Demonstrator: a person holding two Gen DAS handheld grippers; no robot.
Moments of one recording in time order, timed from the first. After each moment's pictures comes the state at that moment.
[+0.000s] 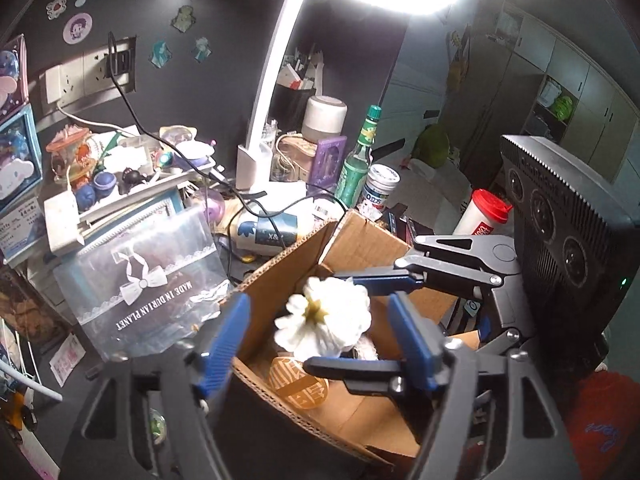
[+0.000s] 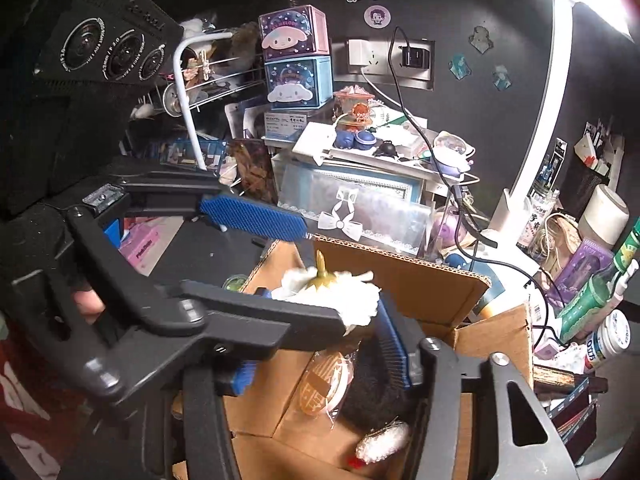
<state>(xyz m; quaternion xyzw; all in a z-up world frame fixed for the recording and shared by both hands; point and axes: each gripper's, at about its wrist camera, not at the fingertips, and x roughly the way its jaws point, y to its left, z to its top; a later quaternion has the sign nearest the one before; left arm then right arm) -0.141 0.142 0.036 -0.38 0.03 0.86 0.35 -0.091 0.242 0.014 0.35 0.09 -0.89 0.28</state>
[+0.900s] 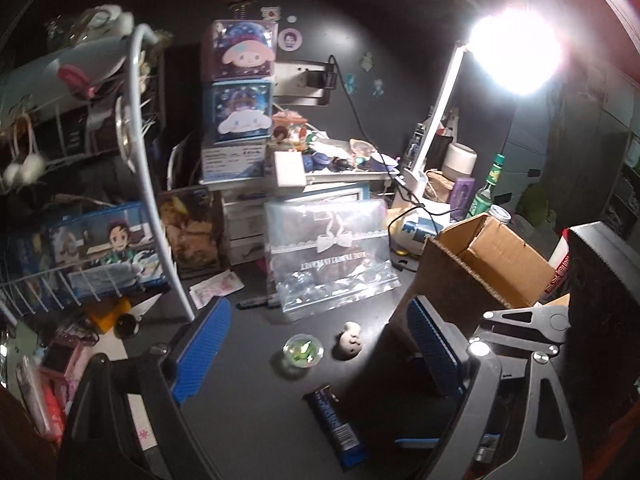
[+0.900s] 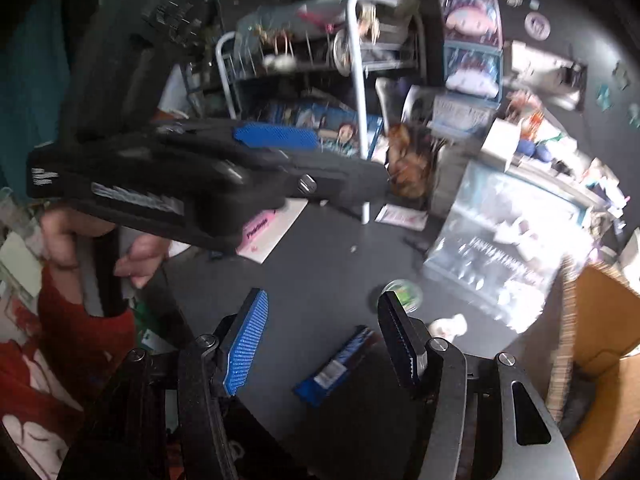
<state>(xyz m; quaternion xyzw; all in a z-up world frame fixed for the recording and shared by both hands) -0.069 -0.041 0.010 -0.32 -0.02 0.93 0.14 -0.029 0.086 -0.033 0.36 0.11 -0.82 0.43</state>
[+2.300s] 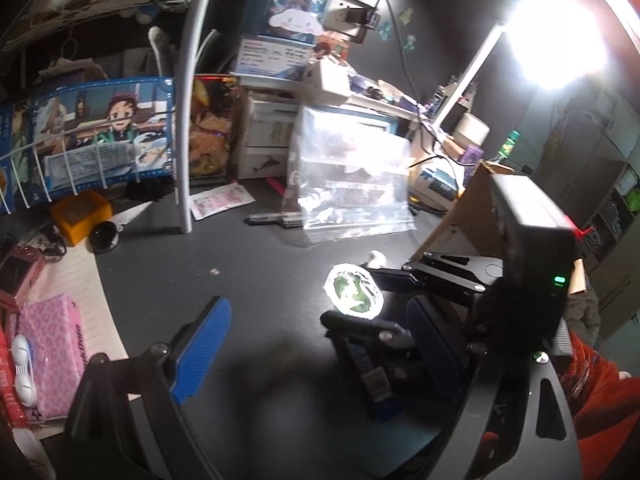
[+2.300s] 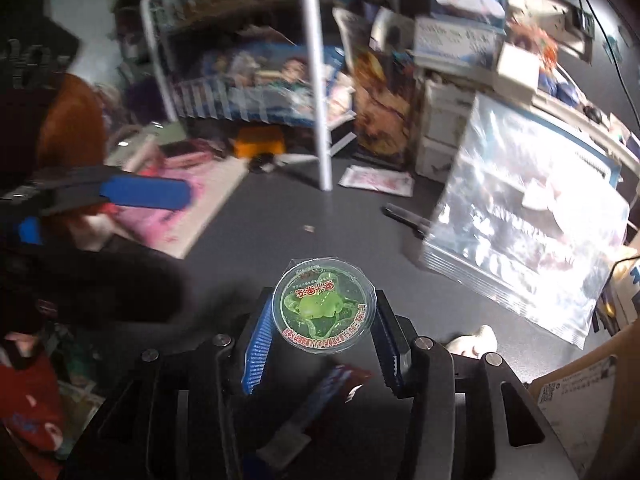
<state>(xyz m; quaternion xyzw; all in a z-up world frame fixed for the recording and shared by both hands) -0.072 -0.086 -0.070 -0.40 -0.09 0.89 0.19 -0.087 0.038 -0.108 0.38 0.12 -0.84 0.37</state>
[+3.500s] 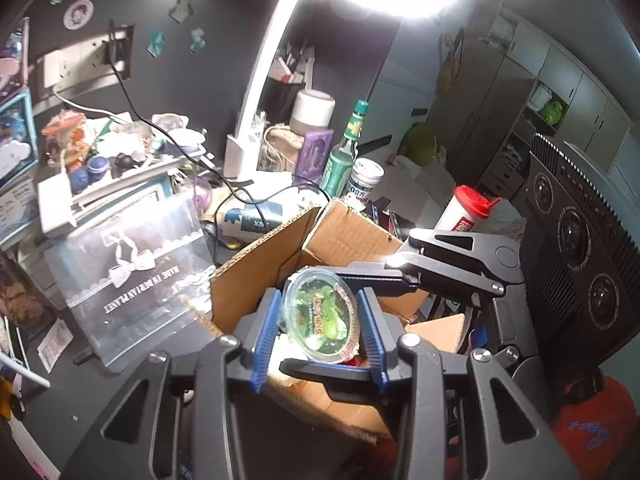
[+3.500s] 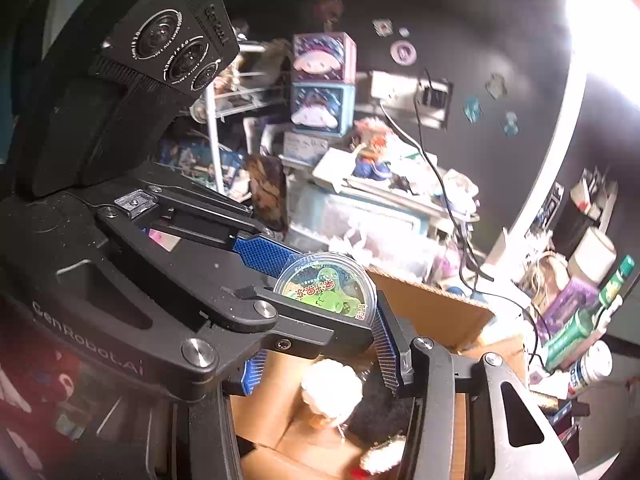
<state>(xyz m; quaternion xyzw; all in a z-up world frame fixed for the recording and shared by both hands) -0.137 0.143 0.032 -0.41 0.01 0.83 0.38 -0.071 0.221 0.024 0.31 0.12 -0.90 0.28</state>
